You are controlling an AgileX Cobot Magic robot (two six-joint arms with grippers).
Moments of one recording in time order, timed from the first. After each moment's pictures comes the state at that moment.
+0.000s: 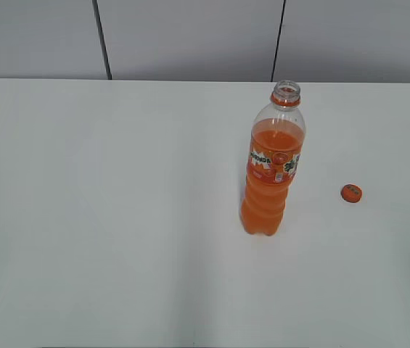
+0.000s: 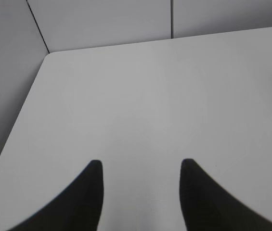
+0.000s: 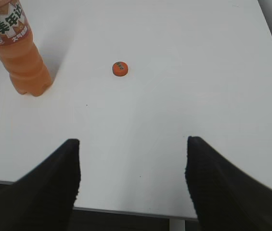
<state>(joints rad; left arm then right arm) -0.01 -0.01 -0.56 0.07 1.04 0.03 0.08 -0.01 -0.44 0.03 1.02 -0.11</state>
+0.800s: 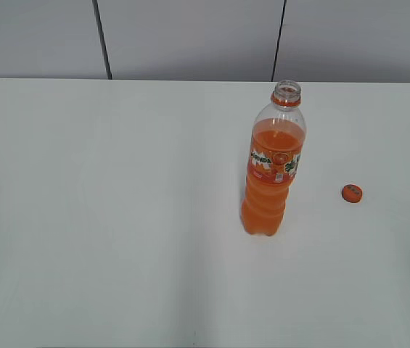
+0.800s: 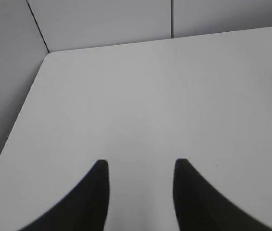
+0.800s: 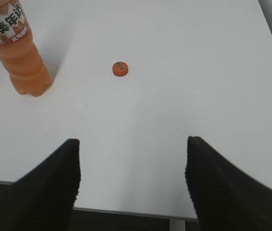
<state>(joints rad) -0.01 -0.01 -0.56 0.07 1.04 0.03 0.08 -0.01 -0.44 0.03 1.02 -0.11</state>
